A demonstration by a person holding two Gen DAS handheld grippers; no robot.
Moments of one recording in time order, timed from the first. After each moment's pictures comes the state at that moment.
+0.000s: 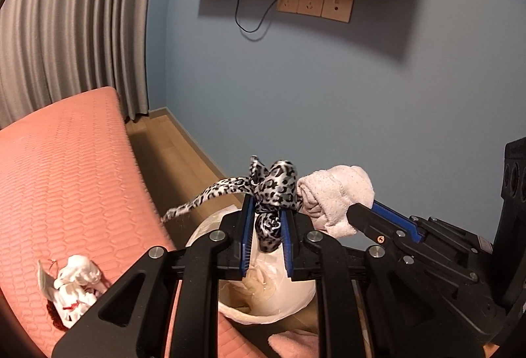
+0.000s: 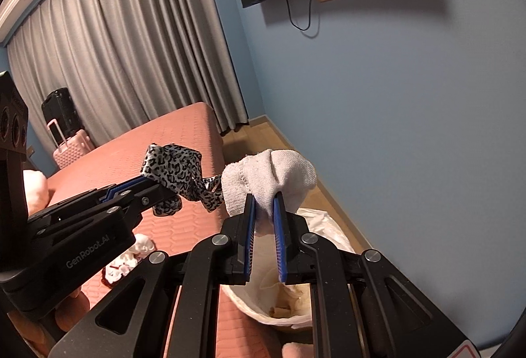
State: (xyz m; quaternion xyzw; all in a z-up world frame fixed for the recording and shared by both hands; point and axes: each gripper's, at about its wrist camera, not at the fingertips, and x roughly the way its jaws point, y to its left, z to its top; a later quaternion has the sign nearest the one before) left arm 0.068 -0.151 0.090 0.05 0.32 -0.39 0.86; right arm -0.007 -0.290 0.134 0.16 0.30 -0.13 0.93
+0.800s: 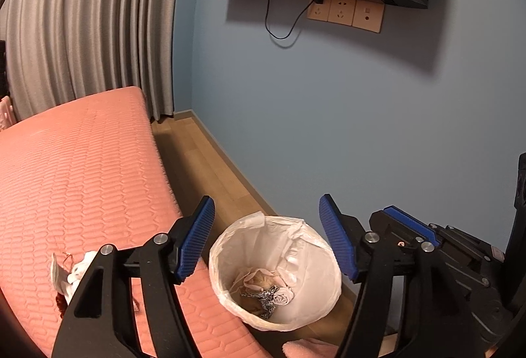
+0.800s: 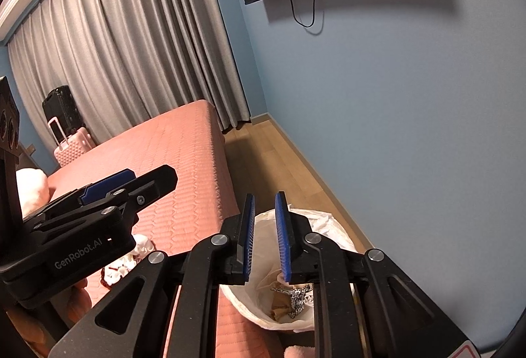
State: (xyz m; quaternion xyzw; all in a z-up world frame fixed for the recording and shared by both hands) left arm 0.075 -0.134 0.091 0.04 0.31 -0.33 0.89; right arm -0.003 -0.286 0.125 0.16 0.30 -0.12 0.93
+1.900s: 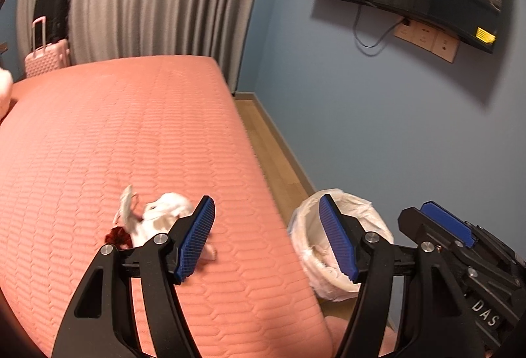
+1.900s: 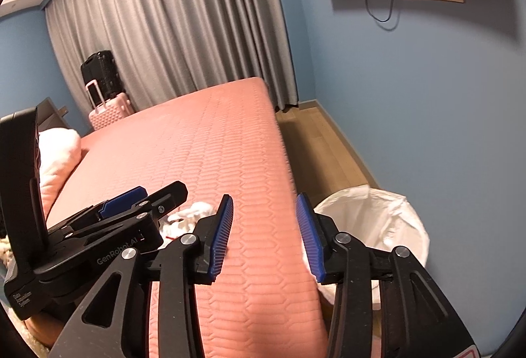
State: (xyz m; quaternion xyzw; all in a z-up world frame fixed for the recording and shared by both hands) left arm 0.079 0.003 0.062 -0.04 0.35 -0.21 0.91; right arm 0.007 -0.151 0.130 0.12 0.33 -0.03 0.94
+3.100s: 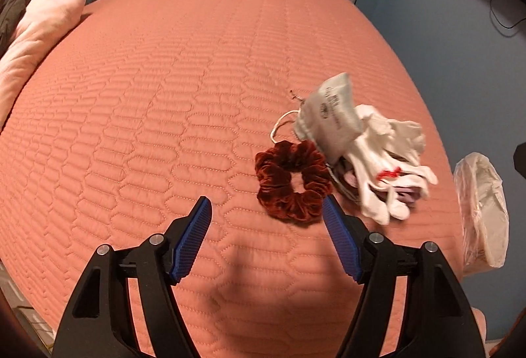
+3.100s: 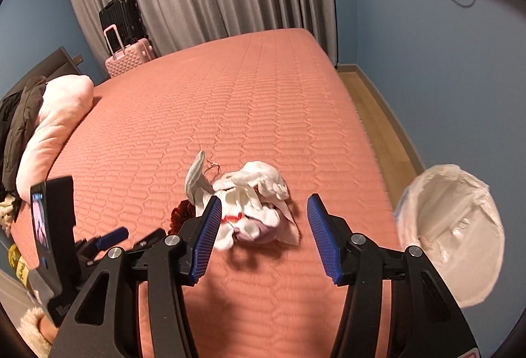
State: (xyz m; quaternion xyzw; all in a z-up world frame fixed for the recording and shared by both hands) left arm 0.142 0.165 -0.080 -0.04 0.49 -0.02 0.87; right arm 0.123 -0.023 0.037 0.08 0.42 0.04 0.90
